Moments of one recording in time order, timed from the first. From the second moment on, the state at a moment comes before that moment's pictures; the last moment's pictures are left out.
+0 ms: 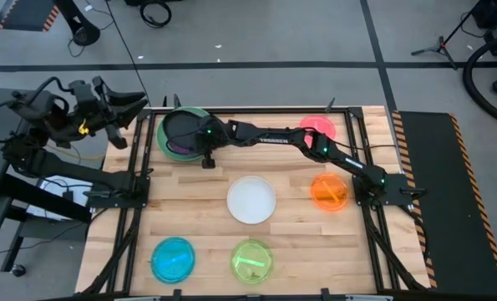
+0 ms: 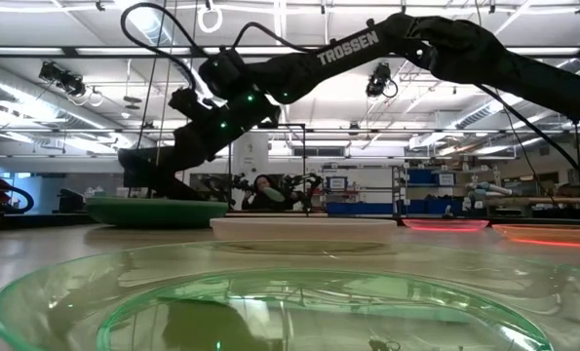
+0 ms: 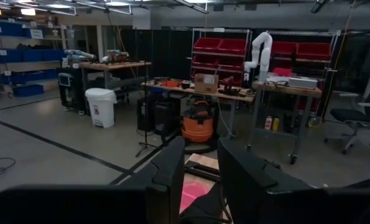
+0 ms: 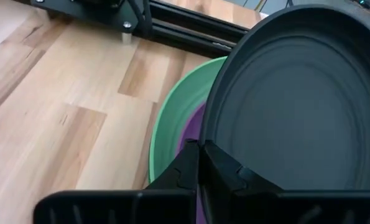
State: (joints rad) left arm -0.03 0.79 1.50 -0.63 -0.50 -0.04; right arm -0.25 2.59 2.31 -0.29 -0.20 -0.41
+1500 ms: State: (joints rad) left arm -0.14 0.88 1.37 -1.37 -0.23 -0.92; right arm -0.26 1.90 2.31 -0.92 0.40 -0.40
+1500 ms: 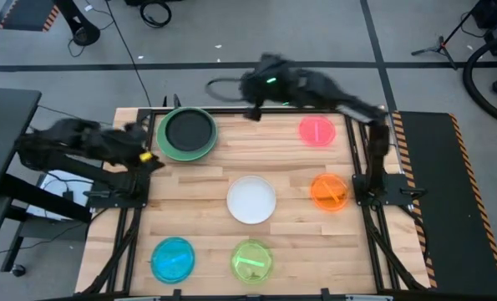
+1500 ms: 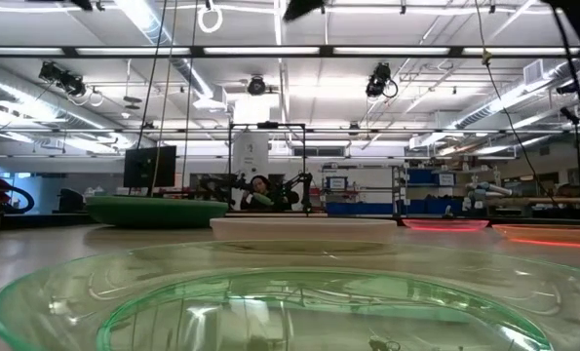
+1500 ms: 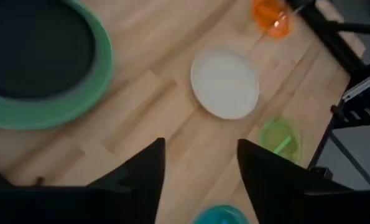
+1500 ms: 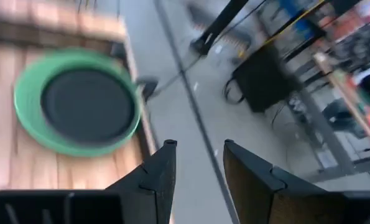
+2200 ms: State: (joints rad) left arm -0.19 1.46 0.91 -0.48 -0.26 -1.16; right arm 0.00 1.58 2.31 -1.25 0.37 -0.10
